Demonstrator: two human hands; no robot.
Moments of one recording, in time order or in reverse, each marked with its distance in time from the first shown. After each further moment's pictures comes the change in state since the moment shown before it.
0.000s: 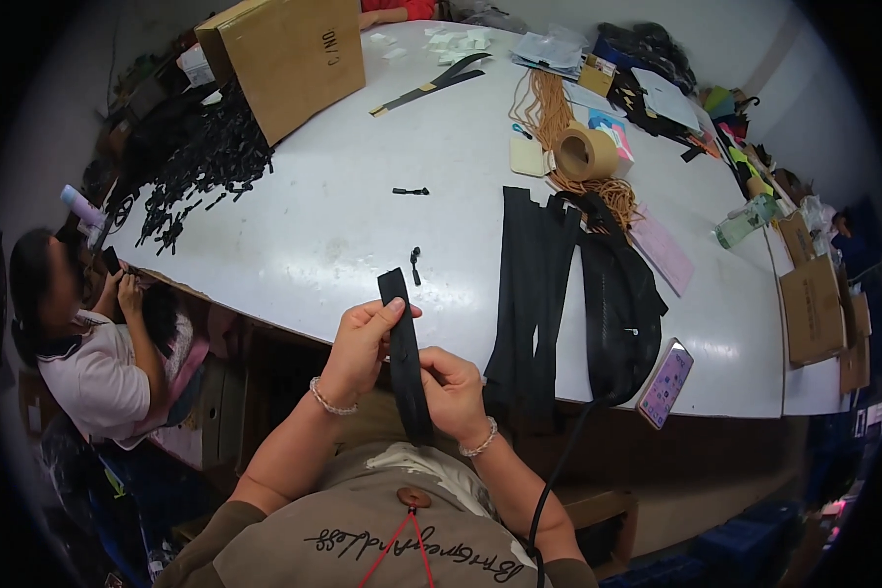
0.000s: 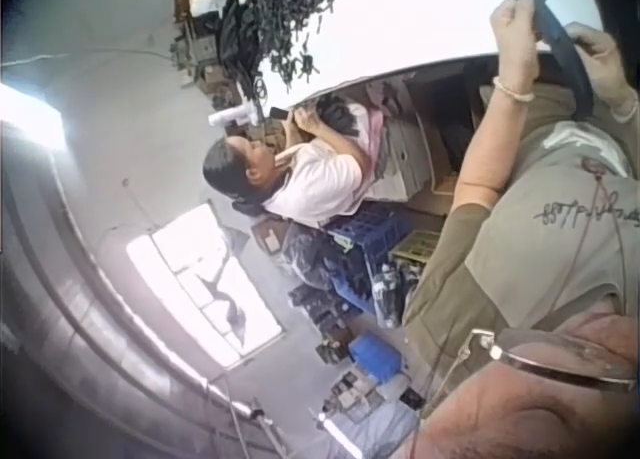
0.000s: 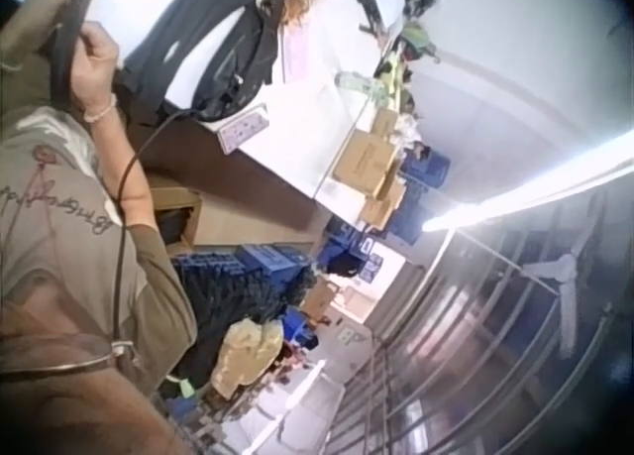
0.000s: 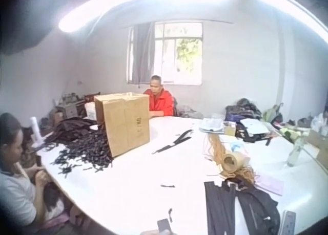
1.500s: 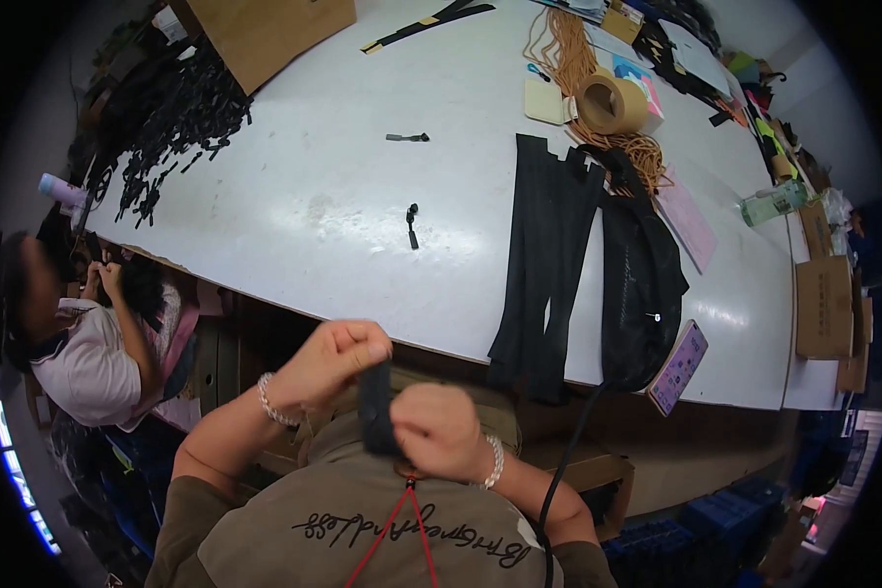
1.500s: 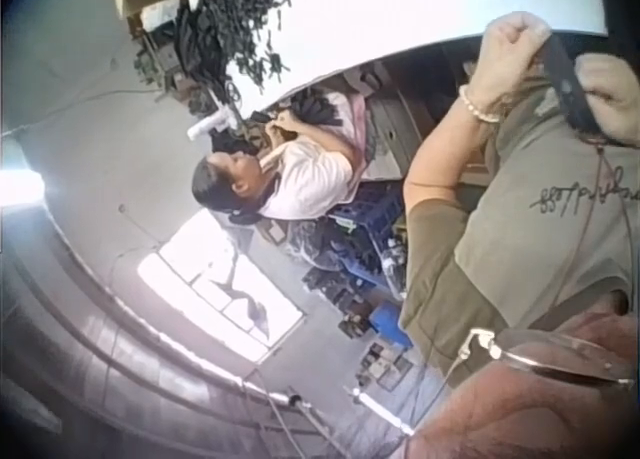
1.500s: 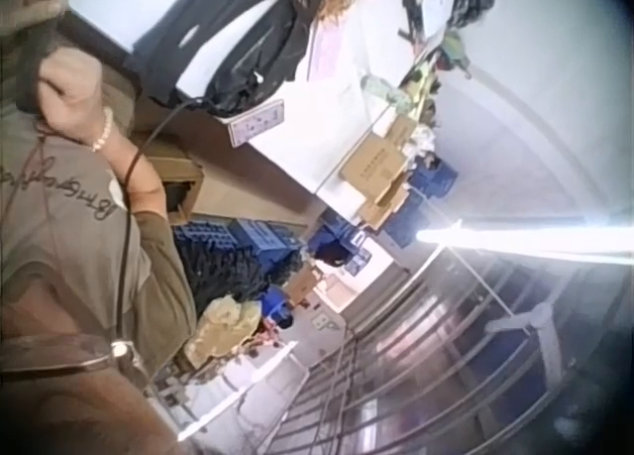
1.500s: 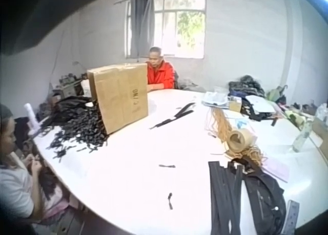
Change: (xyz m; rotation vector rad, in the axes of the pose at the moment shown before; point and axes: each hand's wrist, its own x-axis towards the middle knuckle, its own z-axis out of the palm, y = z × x) left_hand -0.026 0.010 -0.025 0.064 -0.236 -0.323; right_hand -0.012 -0.037 -0.001 -0.328 -0.262 -0.161
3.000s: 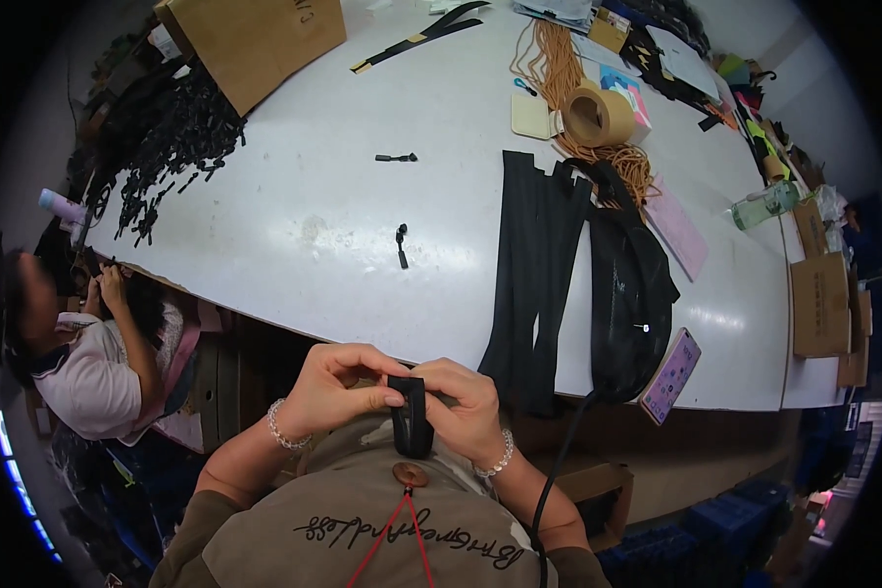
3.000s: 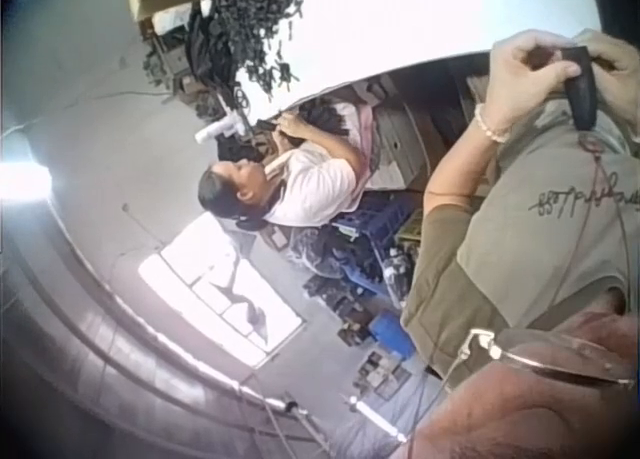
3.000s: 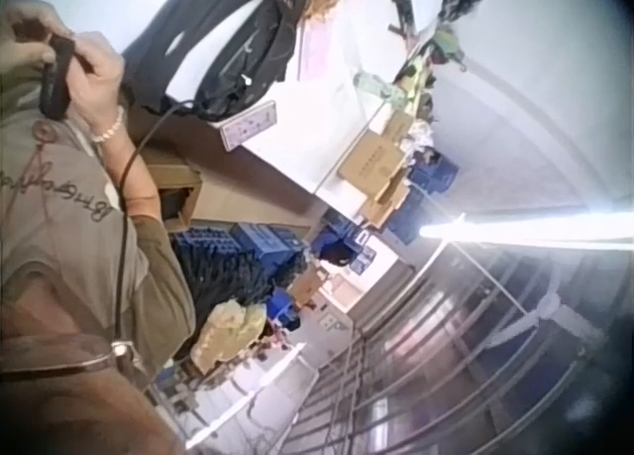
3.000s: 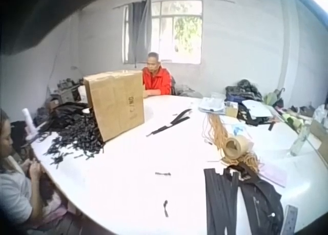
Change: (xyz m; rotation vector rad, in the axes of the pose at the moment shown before) left_hand 0.000 0.008 0.019 0.247 -0.024 0.245; right_hand 0.001 0.029 -0.020 0.055 0.175 0.099
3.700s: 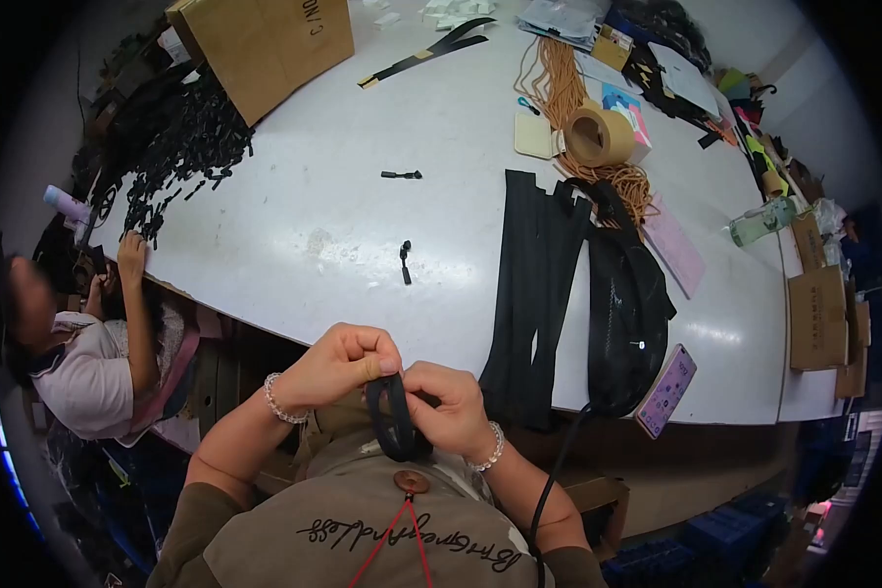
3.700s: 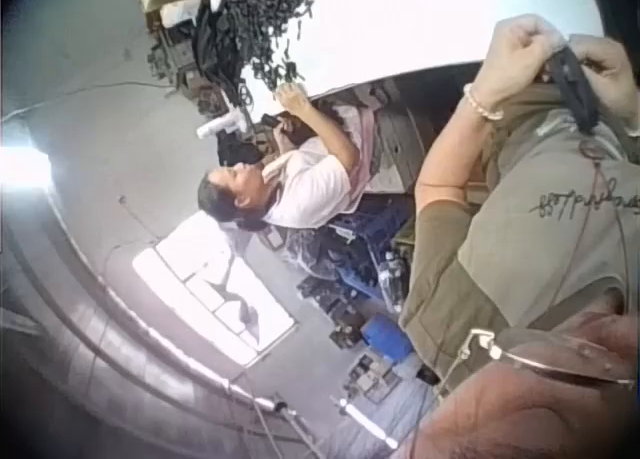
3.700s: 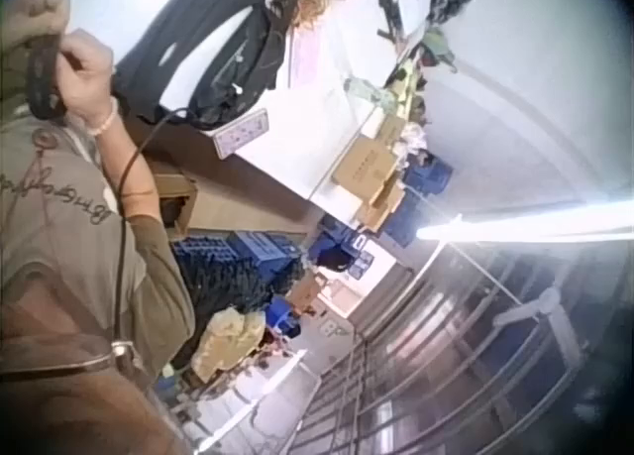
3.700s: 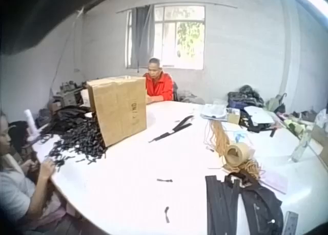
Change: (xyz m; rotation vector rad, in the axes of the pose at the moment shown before) left_hand 0.028 0.010 -0.025 -0.099 -0.146 -0.156; right_hand 0.022 -0.008 0.005 0.170 -0.117 0.064
